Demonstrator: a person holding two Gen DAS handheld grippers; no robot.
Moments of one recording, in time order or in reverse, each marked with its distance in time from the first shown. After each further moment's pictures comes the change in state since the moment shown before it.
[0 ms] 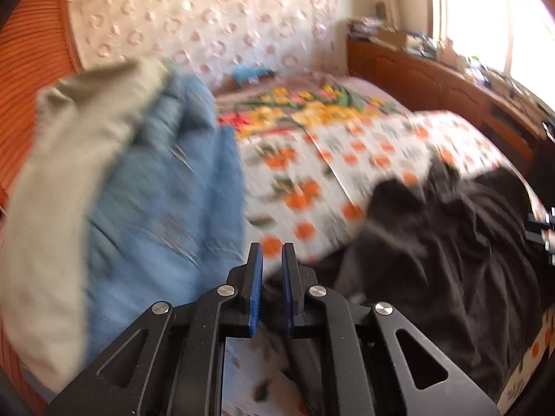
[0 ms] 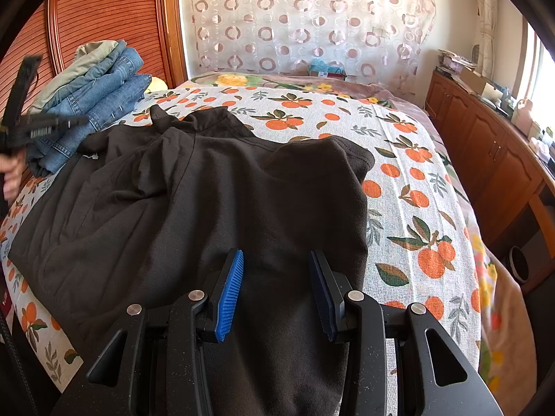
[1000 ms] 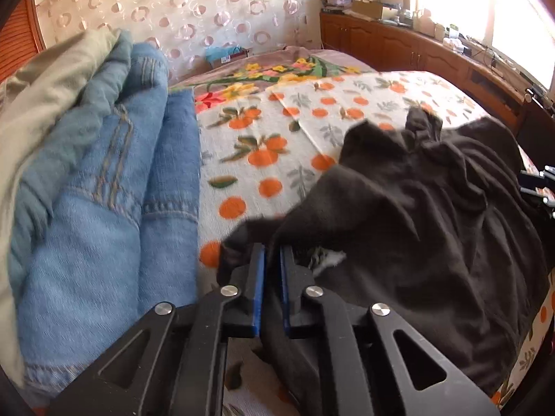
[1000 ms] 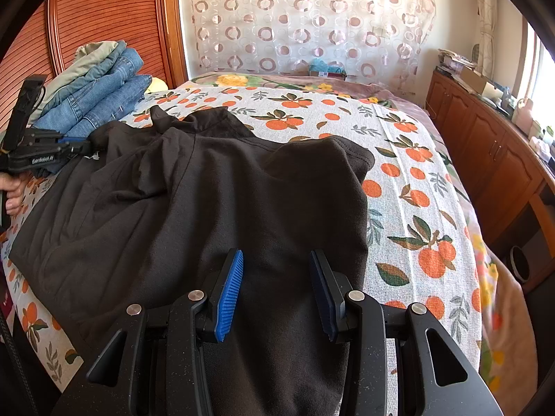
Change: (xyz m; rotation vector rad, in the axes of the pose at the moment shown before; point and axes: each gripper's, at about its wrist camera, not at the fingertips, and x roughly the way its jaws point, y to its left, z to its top) left arm 0.019 -0.019 -0.024 0.091 0.101 -0.082; right arm 0.000 -0.001 0.000 0.000 0.000 0.002
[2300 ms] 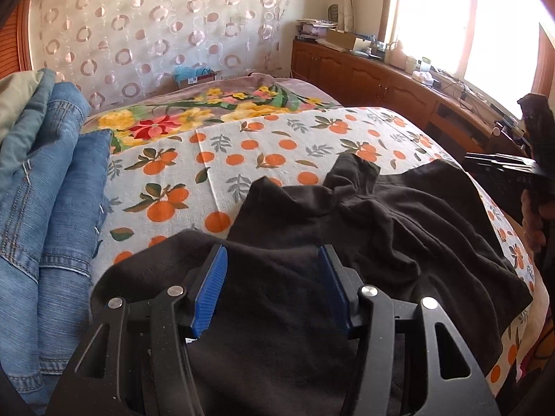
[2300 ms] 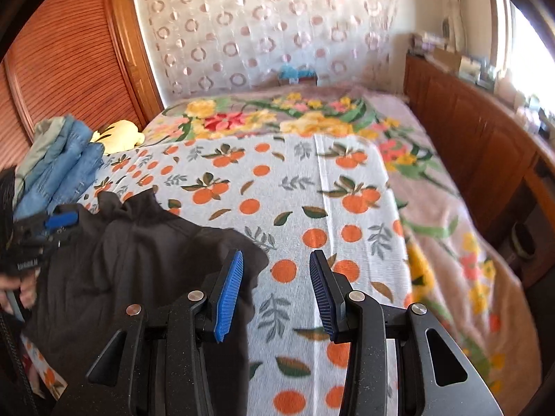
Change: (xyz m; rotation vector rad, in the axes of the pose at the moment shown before) left arm 0.007 -0.053 0.025 -0.047 -0.103 -0.186; right arm 0.014 -0.090 0.065 0.172 -0.005 0.024
